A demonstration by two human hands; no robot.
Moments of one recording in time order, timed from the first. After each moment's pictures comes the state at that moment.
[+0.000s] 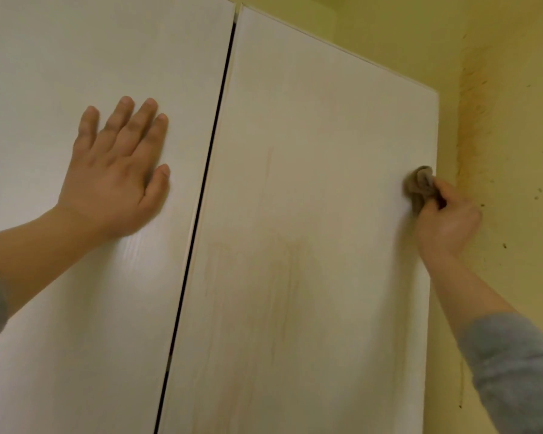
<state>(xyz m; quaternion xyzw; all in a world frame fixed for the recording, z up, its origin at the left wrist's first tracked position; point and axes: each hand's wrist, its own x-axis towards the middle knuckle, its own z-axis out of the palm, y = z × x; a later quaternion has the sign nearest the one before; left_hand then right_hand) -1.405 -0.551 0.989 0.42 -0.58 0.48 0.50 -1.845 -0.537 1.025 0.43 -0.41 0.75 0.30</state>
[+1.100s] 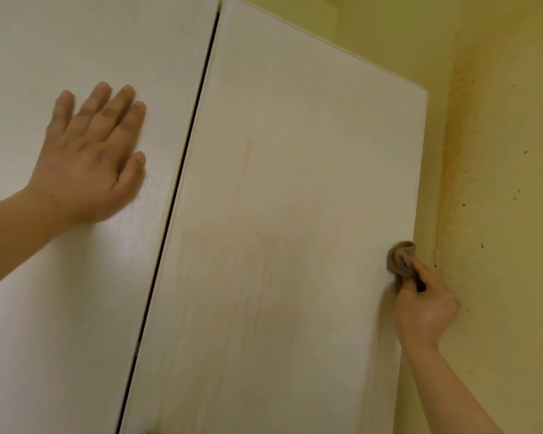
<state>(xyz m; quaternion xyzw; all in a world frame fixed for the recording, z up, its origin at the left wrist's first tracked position) -1.405 -0.556 0.992 0.41 -0.56 0.50 0.51 -1.872 -0.552 0.904 0.41 -0.42 0.77 0.25</state>
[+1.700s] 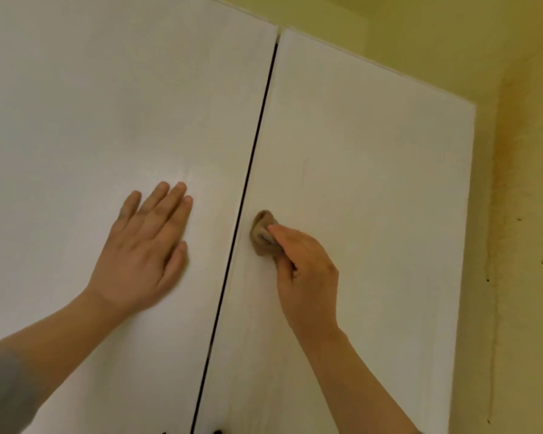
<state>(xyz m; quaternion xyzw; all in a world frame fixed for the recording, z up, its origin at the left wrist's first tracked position) -1.394 -0.541 0.899 0.38 -0.61 0.49 0.49 -1.637 -0.524 0.915 0.67 -0.19 0.64 0.32</state>
